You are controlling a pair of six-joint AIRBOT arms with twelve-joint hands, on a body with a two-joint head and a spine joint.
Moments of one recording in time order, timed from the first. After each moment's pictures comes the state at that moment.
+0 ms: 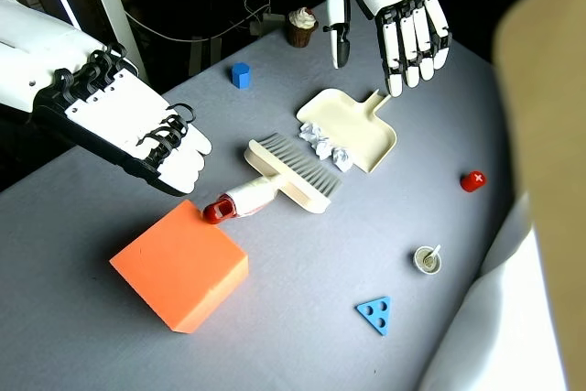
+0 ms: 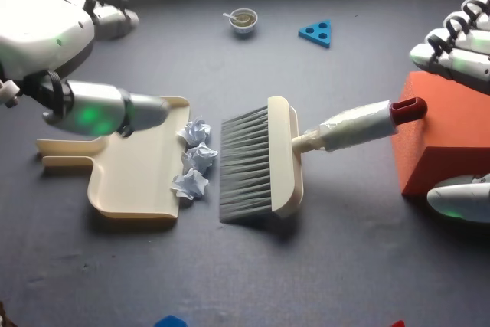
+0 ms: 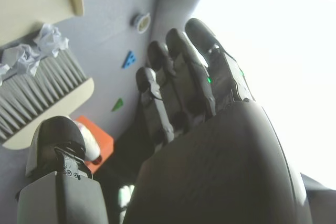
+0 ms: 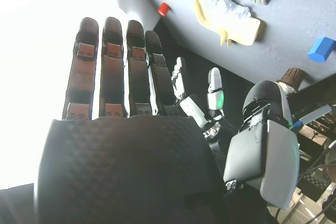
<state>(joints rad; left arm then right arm) 0.54 -0.76 0.80 -0.97 -0.54 2.07 -0.13 -0.46 0.44 -2.14 -0.38 0.76</state>
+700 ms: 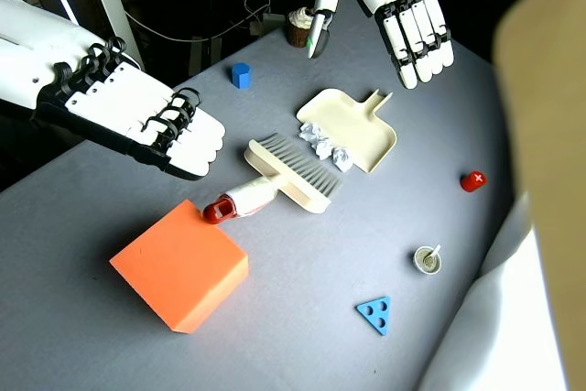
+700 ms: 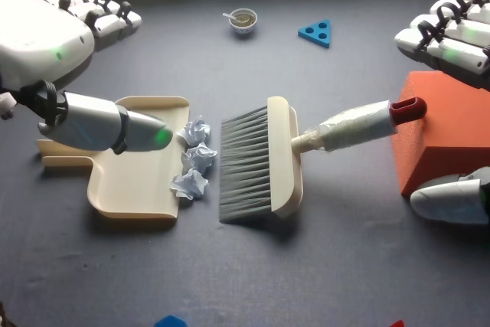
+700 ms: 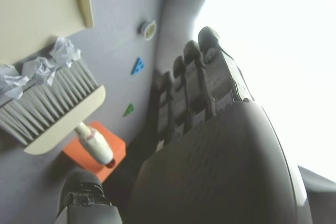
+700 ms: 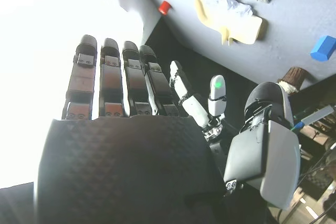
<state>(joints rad) 0.54 -0.74 0.81 -0.97 -0.45 2.18 -0.13 -0.47 0.43 -2.20 -0.39 0.89</state>
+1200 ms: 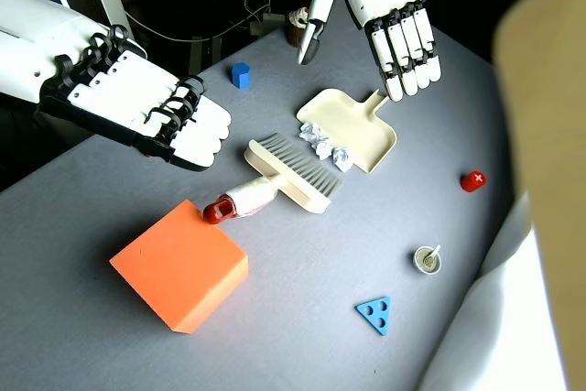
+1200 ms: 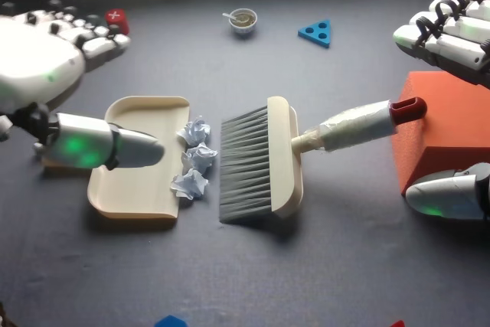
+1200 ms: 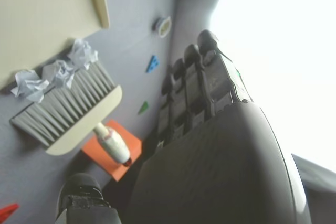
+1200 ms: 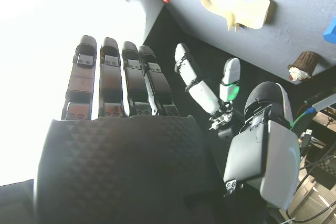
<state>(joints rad) 0.69 -0.76 0.83 -0.88 -0.59 1.95 -0.13 -0.48 0.43 -2.20 -0.42 0.89</state>
